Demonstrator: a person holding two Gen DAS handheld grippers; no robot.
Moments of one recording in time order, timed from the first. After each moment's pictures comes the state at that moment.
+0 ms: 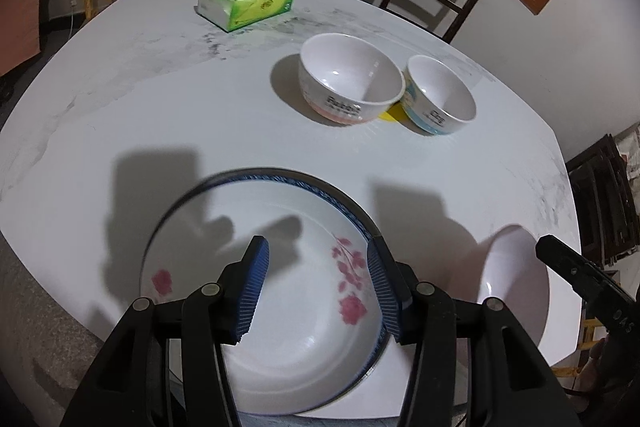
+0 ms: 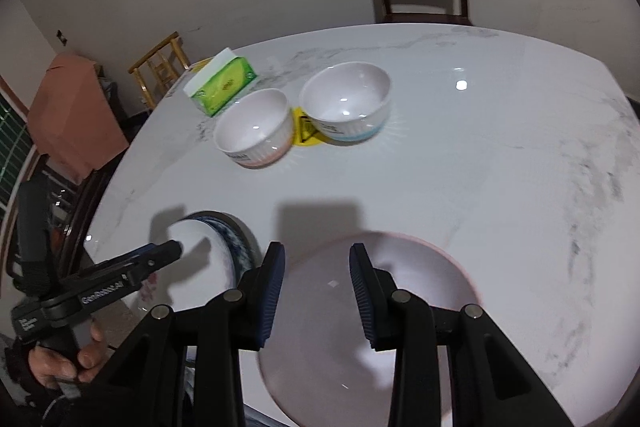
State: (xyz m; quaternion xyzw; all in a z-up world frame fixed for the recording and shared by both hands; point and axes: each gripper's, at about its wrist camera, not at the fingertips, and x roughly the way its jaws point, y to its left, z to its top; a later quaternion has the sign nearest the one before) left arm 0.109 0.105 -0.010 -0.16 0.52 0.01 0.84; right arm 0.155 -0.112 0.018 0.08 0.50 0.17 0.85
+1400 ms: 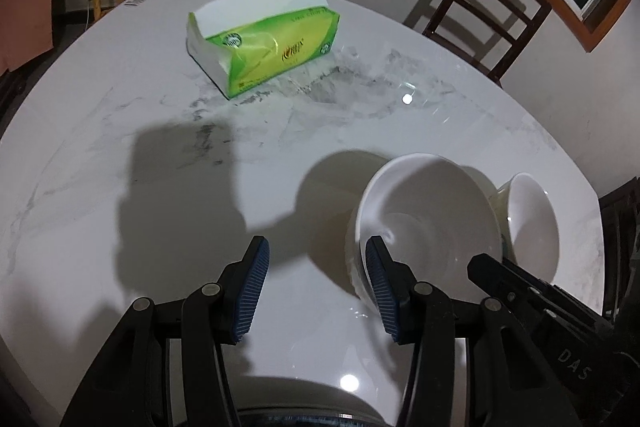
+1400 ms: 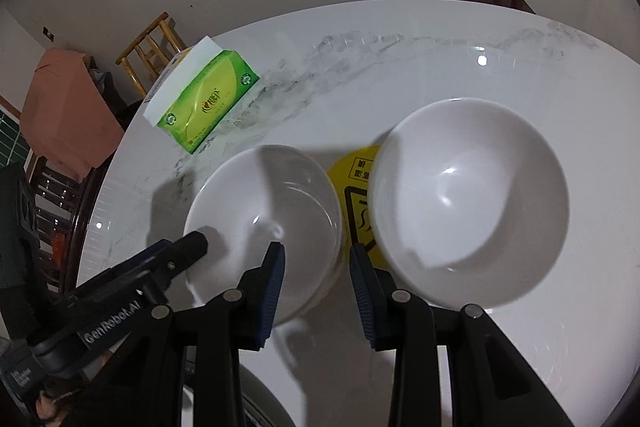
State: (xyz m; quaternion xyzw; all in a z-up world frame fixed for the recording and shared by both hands) left arm 0.276 0.155 -0.048 -0.17 0.52 0.06 0.83; right arm 0.332 -0.012 -0.047 0.09 0.55 0.18 0.81
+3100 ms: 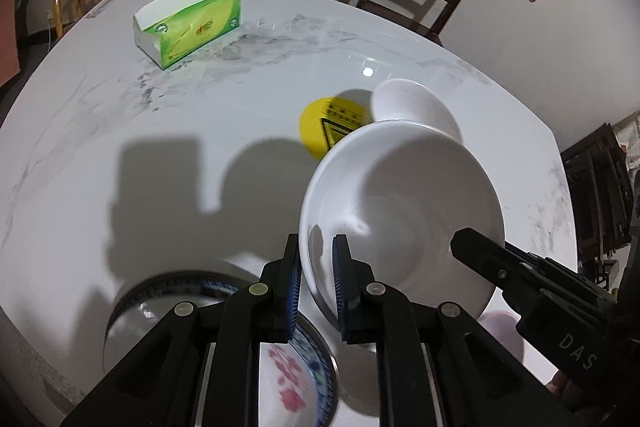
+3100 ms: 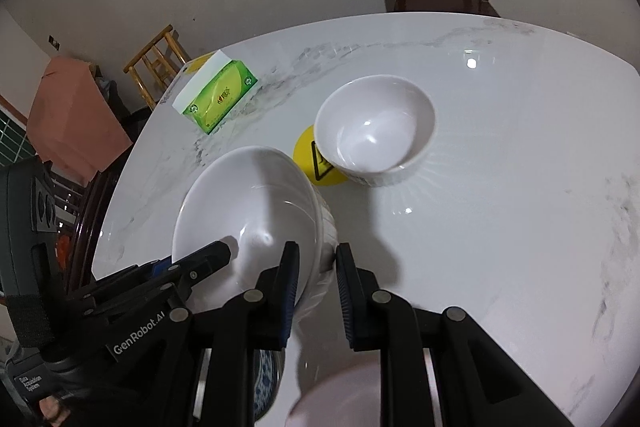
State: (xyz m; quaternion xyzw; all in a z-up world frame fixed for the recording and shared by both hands) left arm 0.211 0.067 -0.004 -0.14 0.54 -0.02 0.83; right arm 0.242 -0.078 0.011 0.10 0.54 0.17 0.82
